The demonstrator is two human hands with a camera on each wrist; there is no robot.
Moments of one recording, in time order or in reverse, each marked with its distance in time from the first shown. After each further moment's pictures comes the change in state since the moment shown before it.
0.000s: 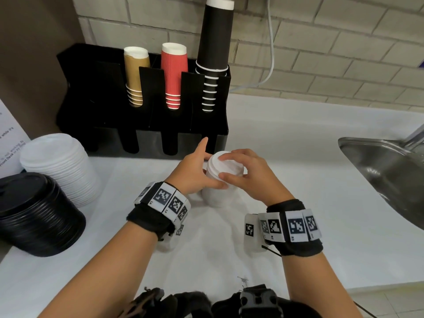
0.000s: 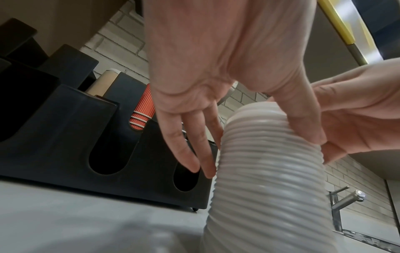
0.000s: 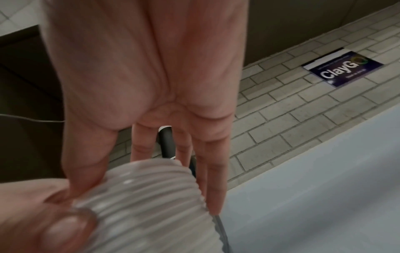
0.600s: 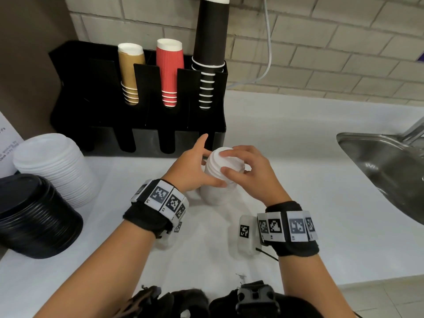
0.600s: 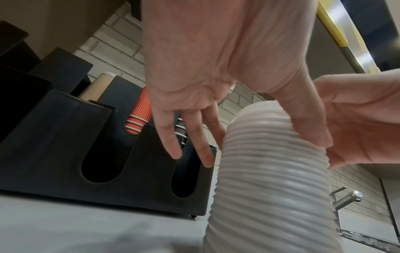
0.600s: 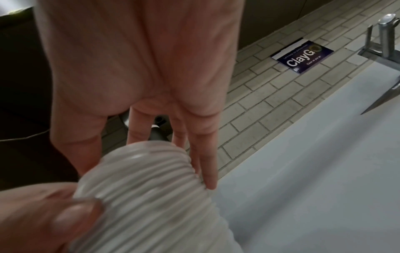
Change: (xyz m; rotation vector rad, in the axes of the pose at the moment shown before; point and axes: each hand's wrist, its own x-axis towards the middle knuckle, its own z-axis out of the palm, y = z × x) left_hand 0.001 0.003 -0.003 0.038 -0.006 0.035; right_hand -0.004 0.008 0.006 0.205 0.145 -0.013
